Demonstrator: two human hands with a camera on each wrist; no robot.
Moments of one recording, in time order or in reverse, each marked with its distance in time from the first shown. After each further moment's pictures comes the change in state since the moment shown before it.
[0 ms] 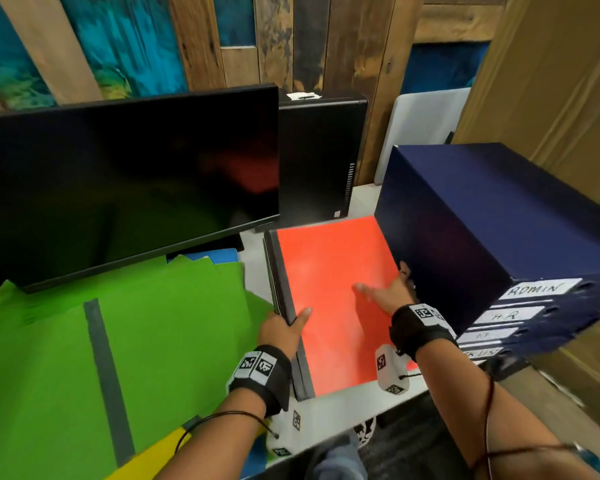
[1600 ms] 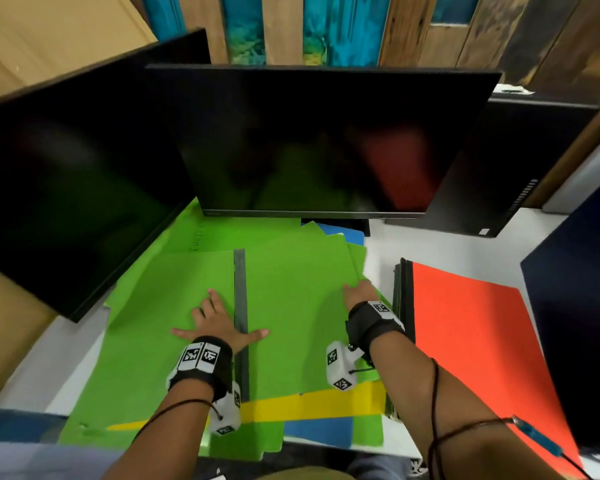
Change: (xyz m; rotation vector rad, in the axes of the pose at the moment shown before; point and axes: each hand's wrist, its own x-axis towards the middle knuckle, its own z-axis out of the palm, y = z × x) left_hand -0.045 -0.200 -0.174 0.452 0.065 -0.585; right_hand -0.121 -0.114 0.210 -0.203 -0.529 -0.082
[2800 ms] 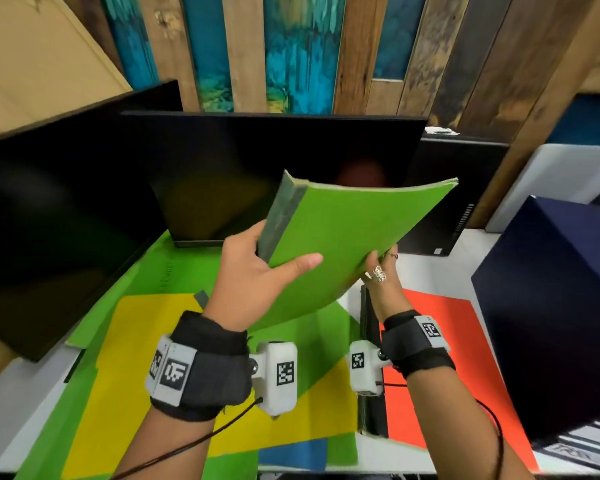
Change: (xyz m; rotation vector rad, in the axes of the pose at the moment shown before) left_hand -0.159 0.093 -0.153 -1.071 0.445 0.989; right_hand -0.060 -0.007 -0.111 0.792 -0.042 -0.715
